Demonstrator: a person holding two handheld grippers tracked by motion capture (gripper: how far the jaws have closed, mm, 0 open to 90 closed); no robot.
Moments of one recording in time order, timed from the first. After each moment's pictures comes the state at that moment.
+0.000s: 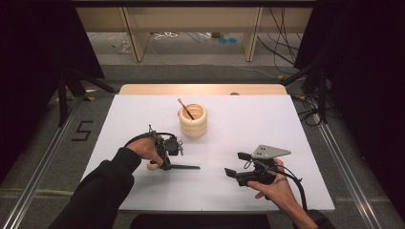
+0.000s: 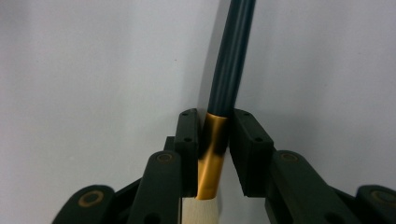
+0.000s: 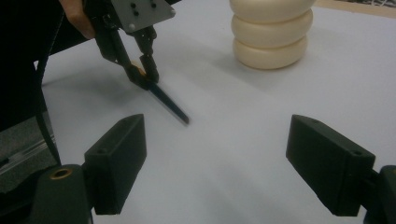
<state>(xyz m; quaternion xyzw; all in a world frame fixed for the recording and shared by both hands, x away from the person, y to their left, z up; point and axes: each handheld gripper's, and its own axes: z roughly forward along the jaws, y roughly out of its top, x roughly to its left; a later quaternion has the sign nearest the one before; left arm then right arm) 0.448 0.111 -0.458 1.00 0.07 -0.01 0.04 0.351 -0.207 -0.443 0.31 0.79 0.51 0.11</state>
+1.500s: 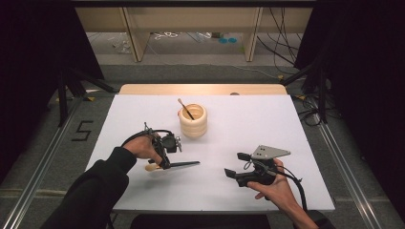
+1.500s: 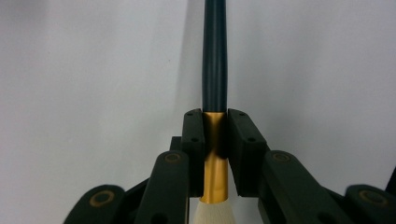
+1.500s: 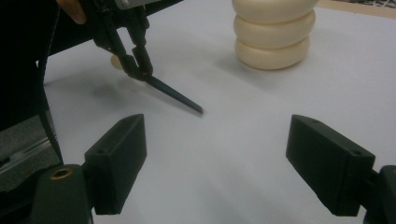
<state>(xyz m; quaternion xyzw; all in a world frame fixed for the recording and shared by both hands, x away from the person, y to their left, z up) 0.444 0.117 -0.438 0.99 0.11 -0.02 0.06 0.349 -0.206 -0.441 0.31 0.79 0.51 0.10</state>
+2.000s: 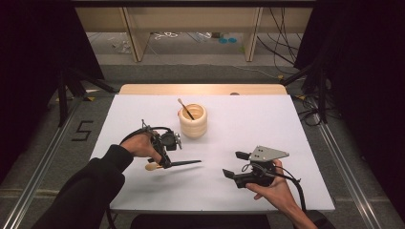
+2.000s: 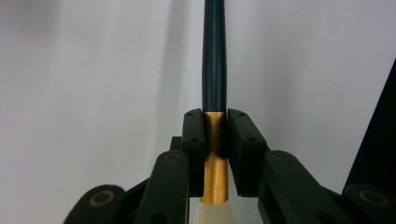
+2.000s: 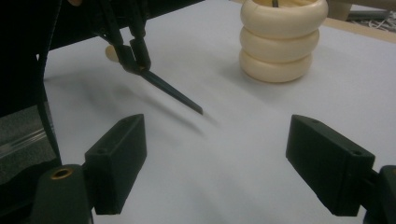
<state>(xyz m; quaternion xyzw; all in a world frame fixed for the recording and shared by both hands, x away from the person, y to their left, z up) 0.438 0.115 -0.416 0.99 0.11 -0.03 0.08 0.344 -0.200 -0.434 0.28 0.81 0.50 0.13</state>
